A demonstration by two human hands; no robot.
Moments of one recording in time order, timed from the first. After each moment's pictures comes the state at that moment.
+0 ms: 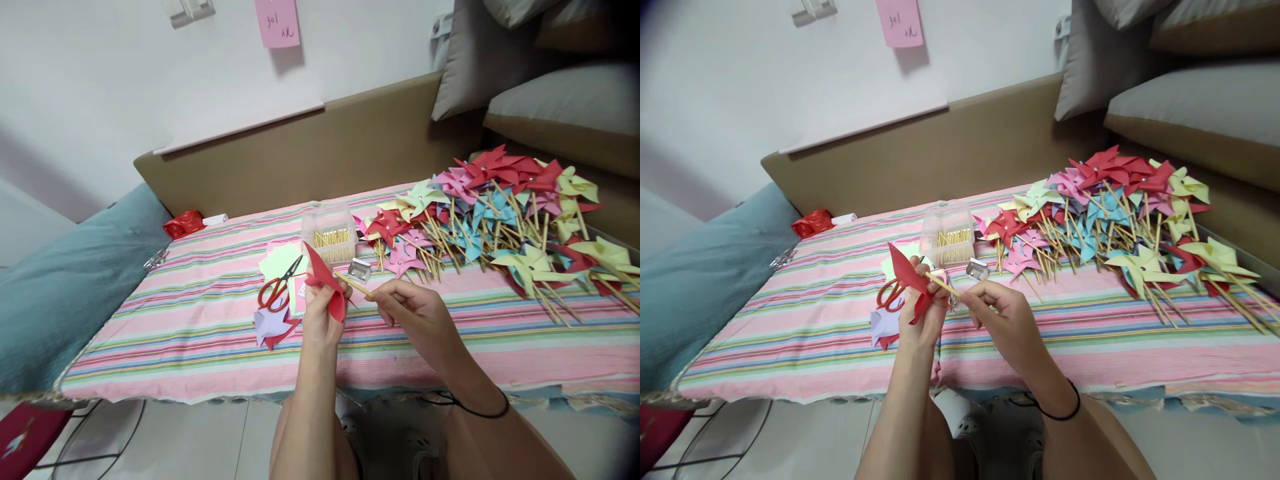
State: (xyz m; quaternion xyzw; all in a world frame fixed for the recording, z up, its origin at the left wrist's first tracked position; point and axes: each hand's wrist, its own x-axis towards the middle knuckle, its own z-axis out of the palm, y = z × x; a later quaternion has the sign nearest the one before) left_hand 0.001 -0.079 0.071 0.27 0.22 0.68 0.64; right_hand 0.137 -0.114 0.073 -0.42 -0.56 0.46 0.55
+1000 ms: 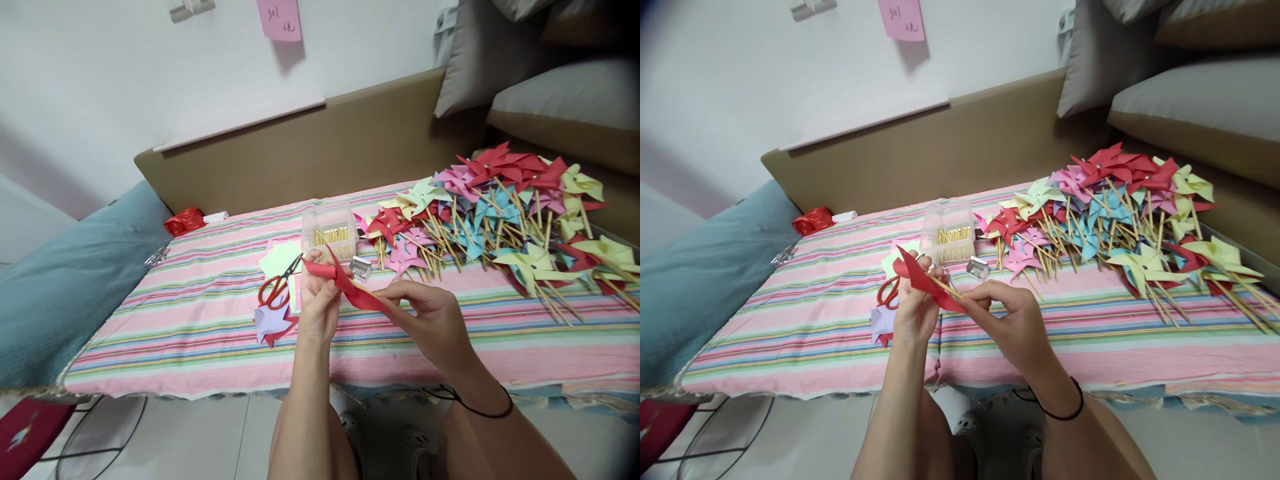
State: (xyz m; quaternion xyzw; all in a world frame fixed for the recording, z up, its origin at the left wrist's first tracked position) left_hand -0.009 -0.073 0.069 0.35 0.19 0.66 0.63; right_hand 0.140 -0.117 0.079 -0.38 -0.61 0.33 0.61
